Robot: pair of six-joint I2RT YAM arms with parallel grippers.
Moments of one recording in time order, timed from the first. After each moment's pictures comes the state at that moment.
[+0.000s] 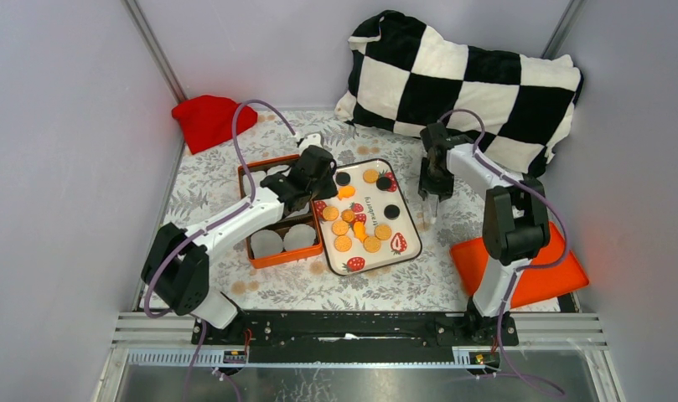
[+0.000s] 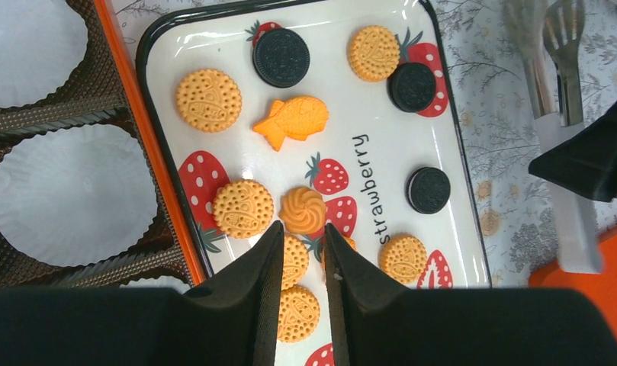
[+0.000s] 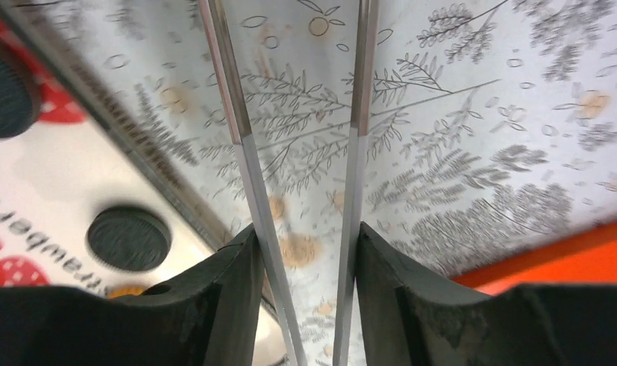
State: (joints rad) left arm -0.65 1.54 1.14 -0.34 -0.23 -0.68; right arm 0.24 1.88 1.37 -0.83 0.17 0.41
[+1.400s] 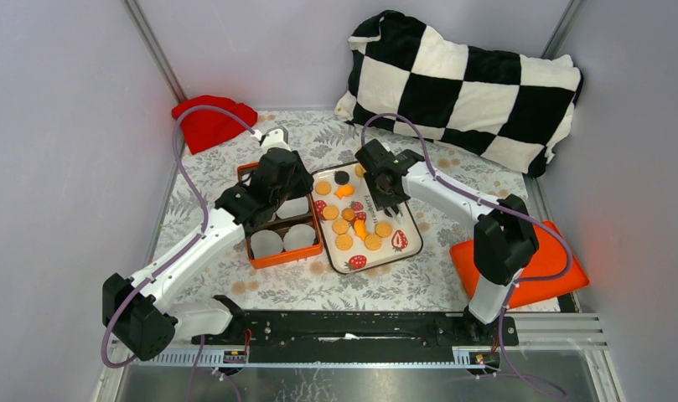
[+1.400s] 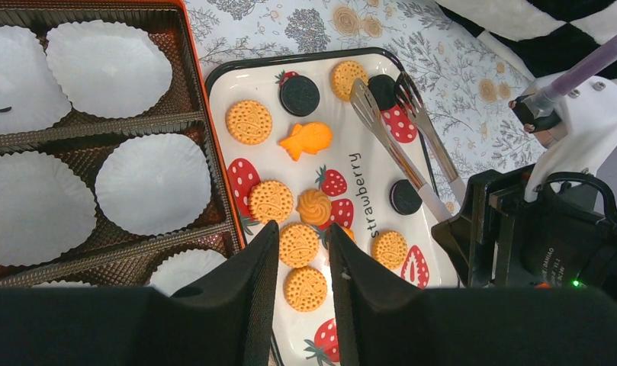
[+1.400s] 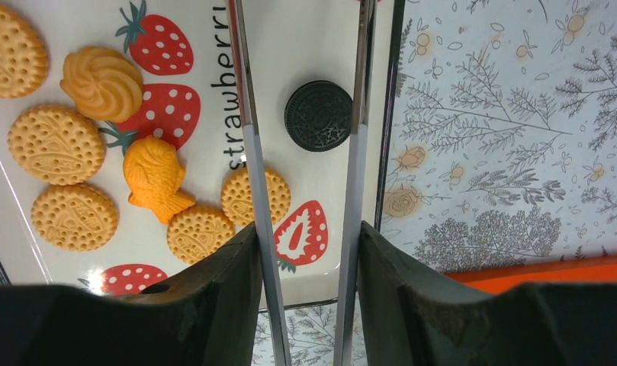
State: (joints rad) left arm -0.60 1.21 1.07 -0.43 -0.28 -0.68; right arm 0.69 1.77 1.44 -0.90 0.32 0.29
